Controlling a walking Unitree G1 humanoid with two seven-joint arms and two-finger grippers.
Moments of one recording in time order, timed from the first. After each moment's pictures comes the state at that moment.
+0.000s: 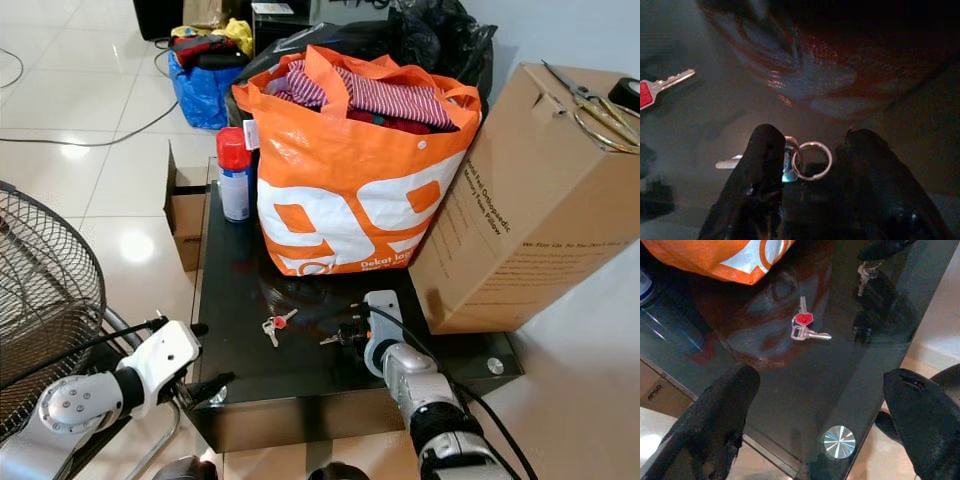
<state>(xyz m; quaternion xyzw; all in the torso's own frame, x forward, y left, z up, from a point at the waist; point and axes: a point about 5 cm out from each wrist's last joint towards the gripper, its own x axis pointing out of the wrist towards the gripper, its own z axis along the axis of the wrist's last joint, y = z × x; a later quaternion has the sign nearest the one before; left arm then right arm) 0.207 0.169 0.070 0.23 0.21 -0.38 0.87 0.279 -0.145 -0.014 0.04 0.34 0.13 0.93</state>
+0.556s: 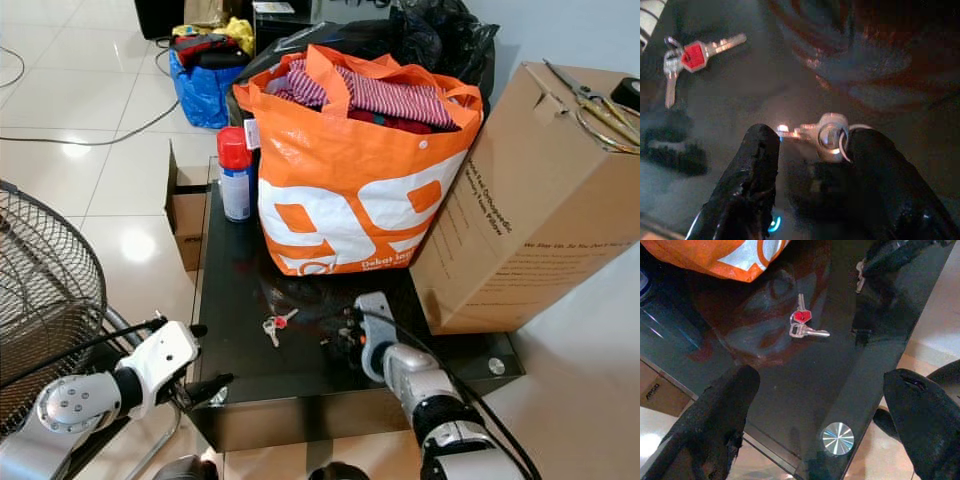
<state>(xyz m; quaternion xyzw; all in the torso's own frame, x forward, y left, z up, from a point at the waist) 0.207 0.170 0.070 0.23 0.22 -0.38 0.87 0.274 -0.145 -0.019 0.04 0.37 0.23 0.90</state>
